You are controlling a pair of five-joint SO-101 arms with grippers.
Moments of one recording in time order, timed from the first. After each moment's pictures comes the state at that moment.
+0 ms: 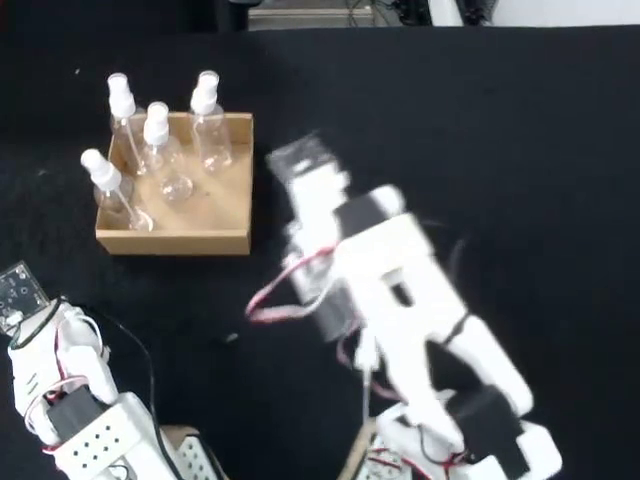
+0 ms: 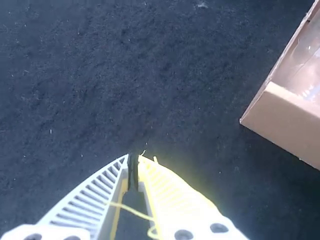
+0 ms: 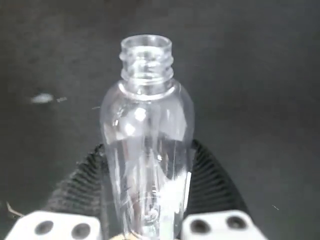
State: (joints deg) left arm -44.4 -103.3 96.1 52.4 -5.1; right arm -32.7 -14.7 29.8 77.1 -0.8
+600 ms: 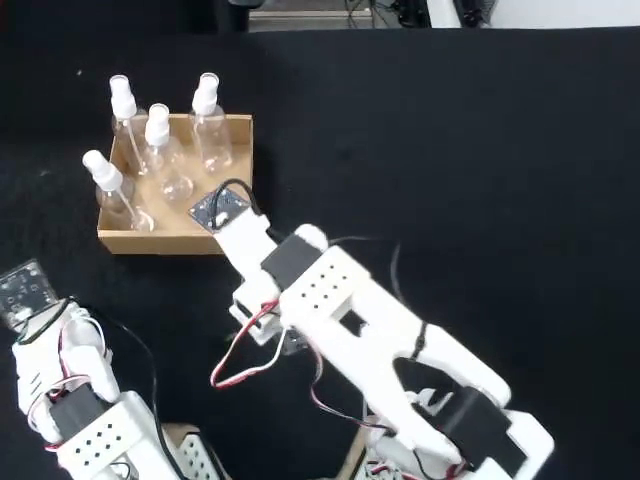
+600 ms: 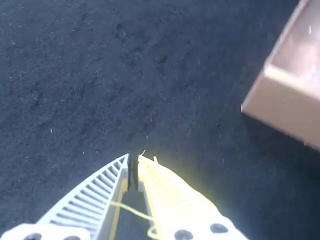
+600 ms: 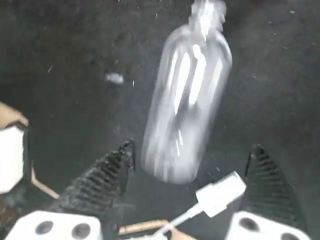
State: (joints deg) left arm -44.4 -103.4 96.1 54.1 -10.1; right arm -45.8 -16.1 24.6 83.5 -2.1
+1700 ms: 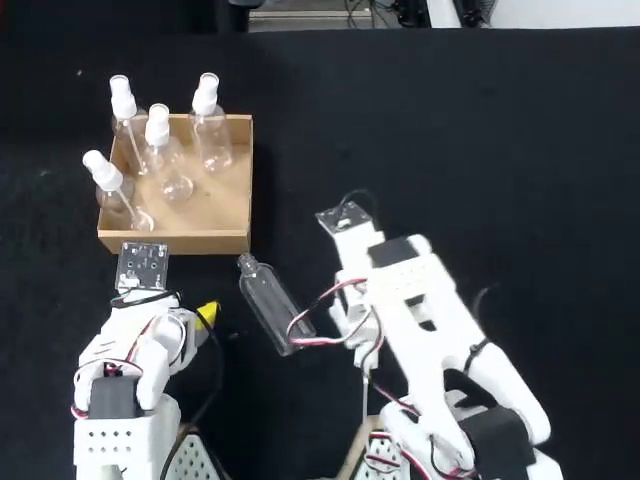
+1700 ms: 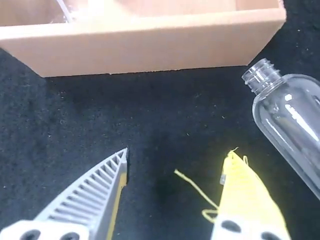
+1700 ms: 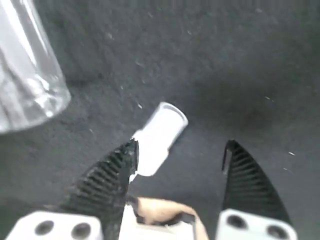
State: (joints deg) left arm -6.9 -104.1 93.2 65.8 -7.8; right arm -19.3 -22.2 53.3 73.5 4.0
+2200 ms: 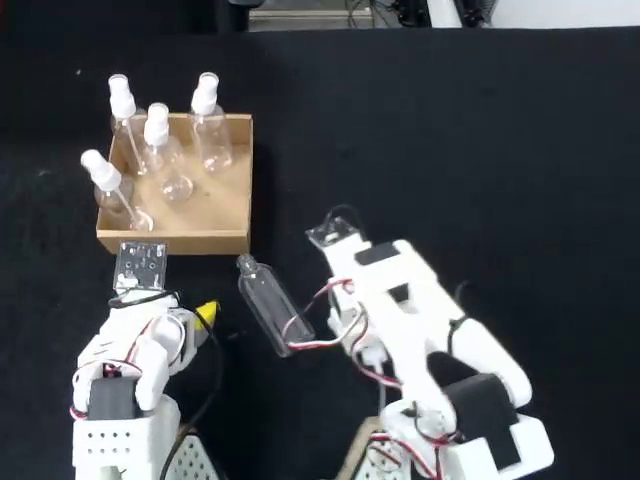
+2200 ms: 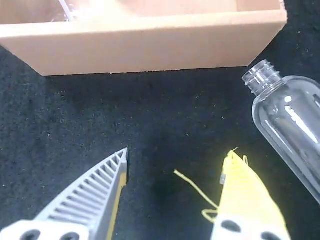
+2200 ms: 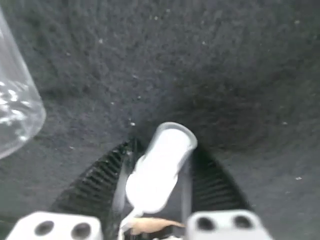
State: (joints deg) left arm -7.0 -104.1 93.2 65.8 -7.3; right arm -18.6 -11.3 55.1 66.0 9.2
